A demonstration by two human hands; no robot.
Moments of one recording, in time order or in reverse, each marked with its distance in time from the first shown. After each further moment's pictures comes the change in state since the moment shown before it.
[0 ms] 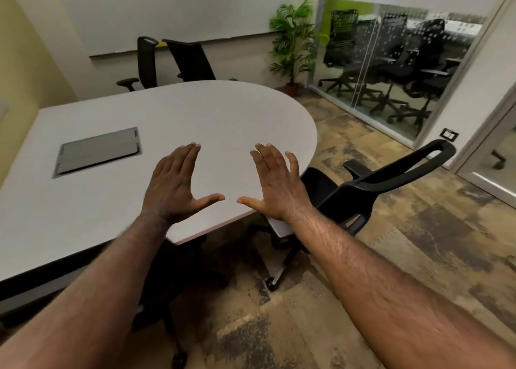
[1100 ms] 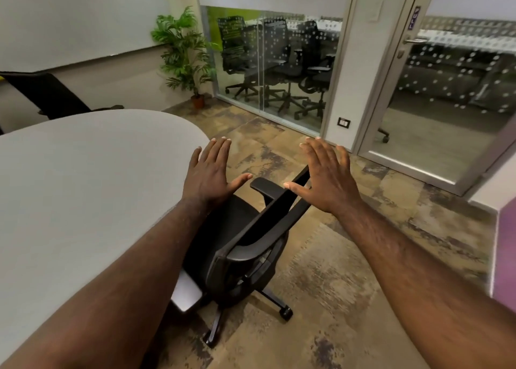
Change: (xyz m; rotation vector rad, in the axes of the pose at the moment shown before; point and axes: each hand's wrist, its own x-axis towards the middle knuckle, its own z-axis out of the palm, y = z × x) left_hand 0.290 0.307 0.184 -0.139 -0.083 0.291; right_hand -0.072 0.405 -0.016 -0.171 0.075 0.485
